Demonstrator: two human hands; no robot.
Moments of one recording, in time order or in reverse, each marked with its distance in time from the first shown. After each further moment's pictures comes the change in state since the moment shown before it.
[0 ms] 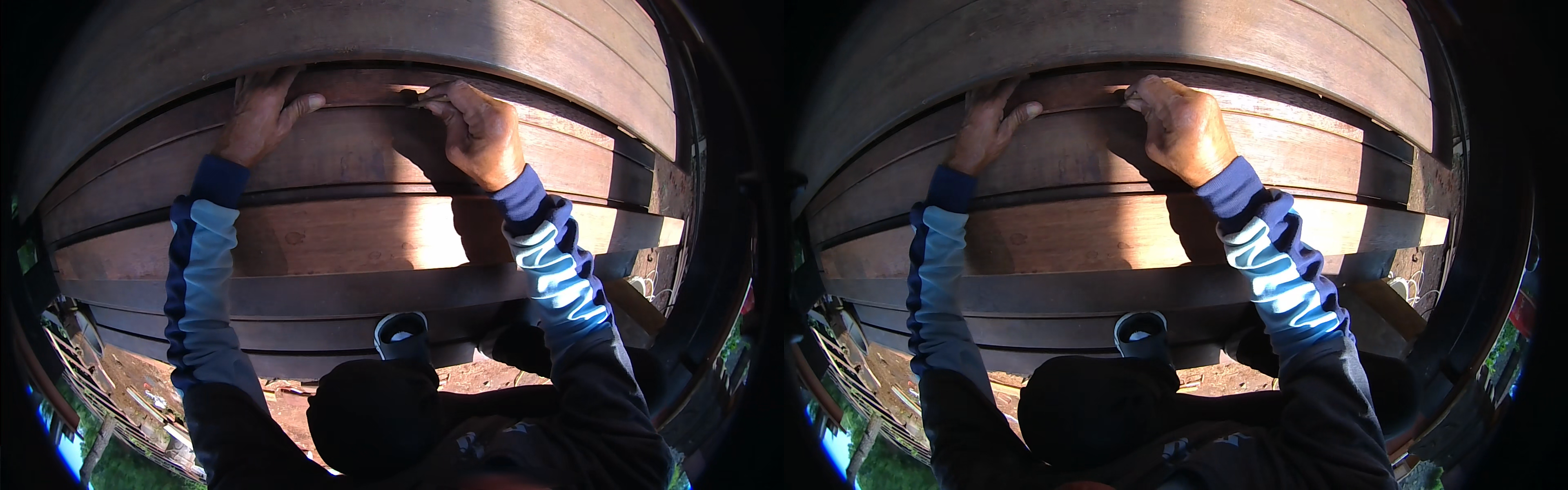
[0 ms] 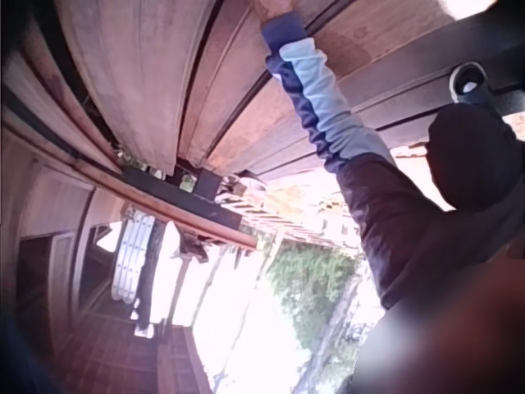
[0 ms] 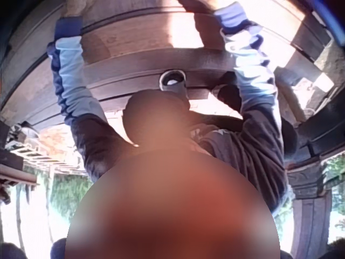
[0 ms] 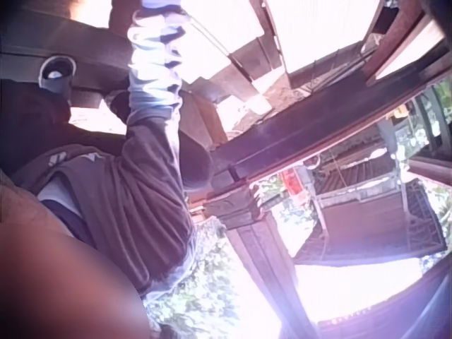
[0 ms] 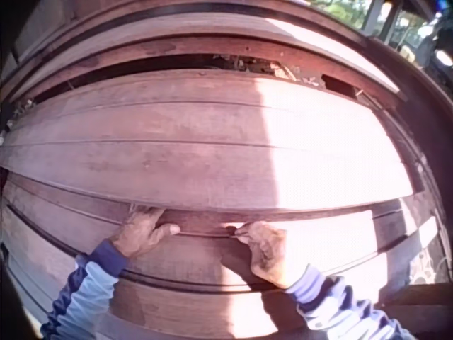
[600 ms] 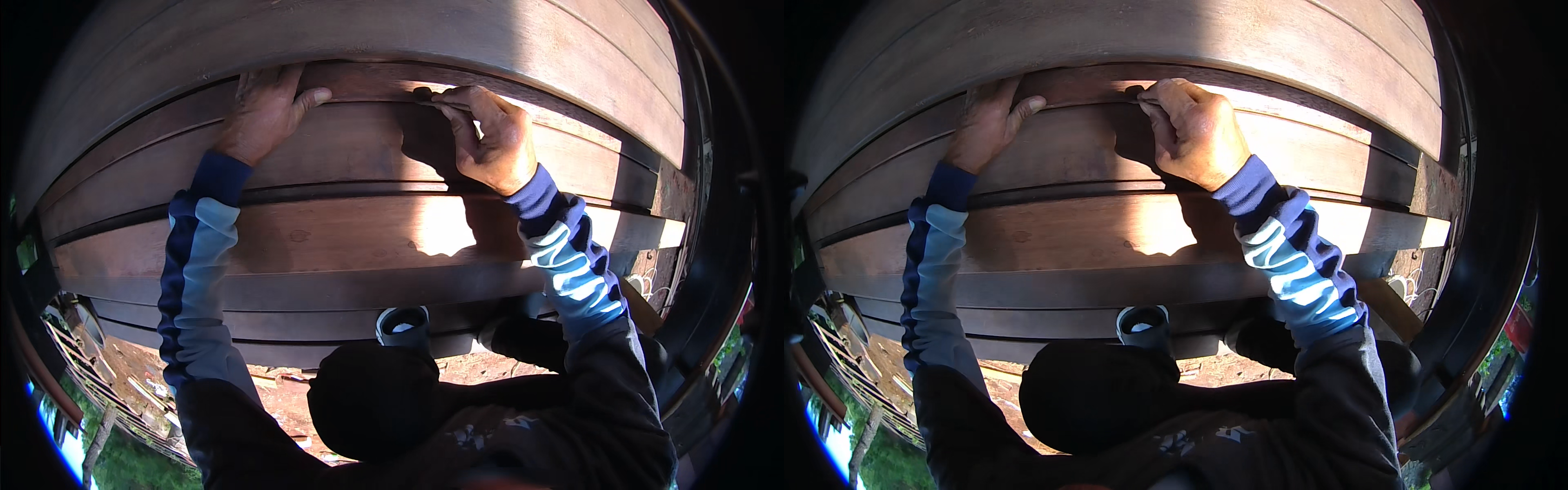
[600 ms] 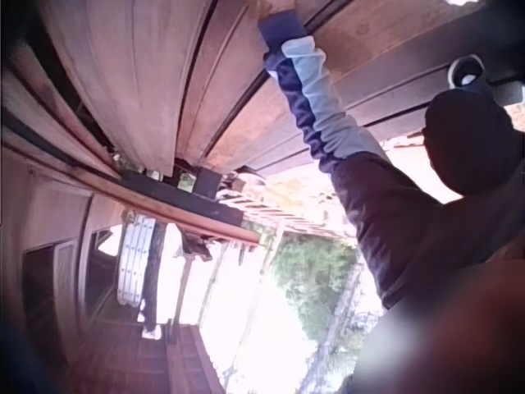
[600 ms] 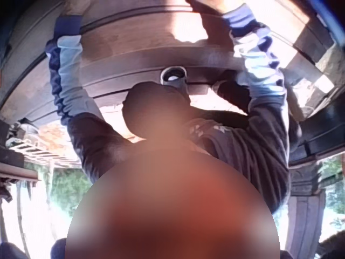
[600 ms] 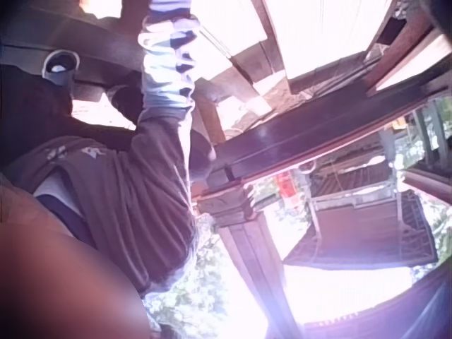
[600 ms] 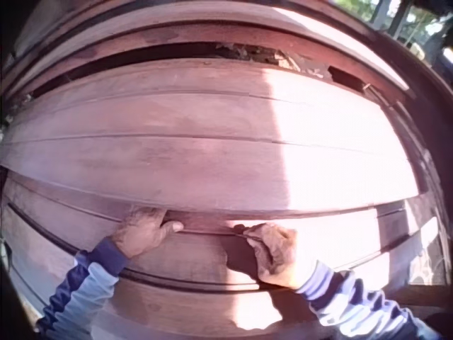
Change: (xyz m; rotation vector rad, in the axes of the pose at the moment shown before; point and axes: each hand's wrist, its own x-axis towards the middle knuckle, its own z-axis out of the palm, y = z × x) left_hand -0.001 0.000 0.001 0.194 -0.003 0.042; right_hand 0.007 -0.008 -0.010 -0.014 -0.105 0.017
